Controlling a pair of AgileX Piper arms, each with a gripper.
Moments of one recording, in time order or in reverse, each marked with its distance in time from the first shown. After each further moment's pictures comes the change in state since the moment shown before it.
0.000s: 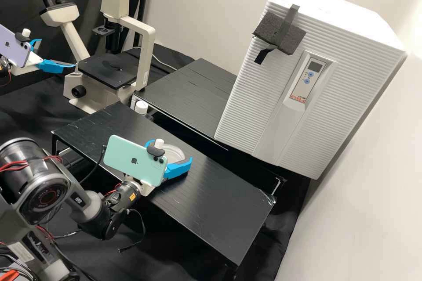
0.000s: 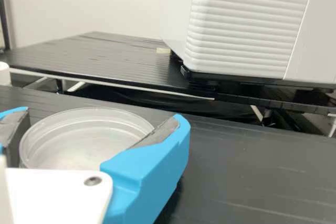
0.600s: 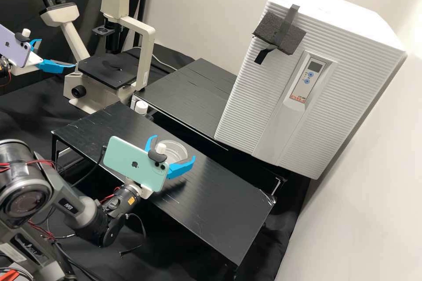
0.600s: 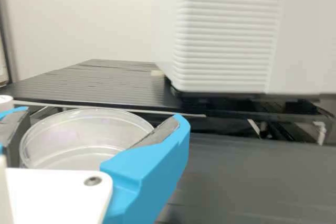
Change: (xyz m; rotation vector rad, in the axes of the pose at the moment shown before) left arm 0.000 0.000 0.000 0.000 0.000 0.000; right arm -0.012 0.014 0.003 0.054 0.023 0.082
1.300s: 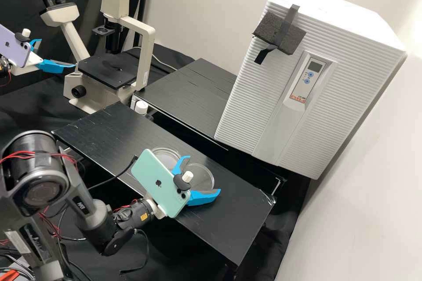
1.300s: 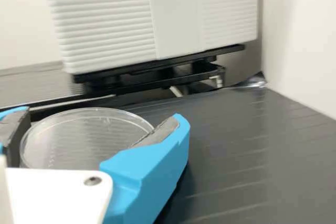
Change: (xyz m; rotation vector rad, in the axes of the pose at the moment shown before) left arm 0.000 0.000 0.000 0.000 0.000 0.000; right arm 0.001 0.021 0.043 0.122 -0.233 0.186
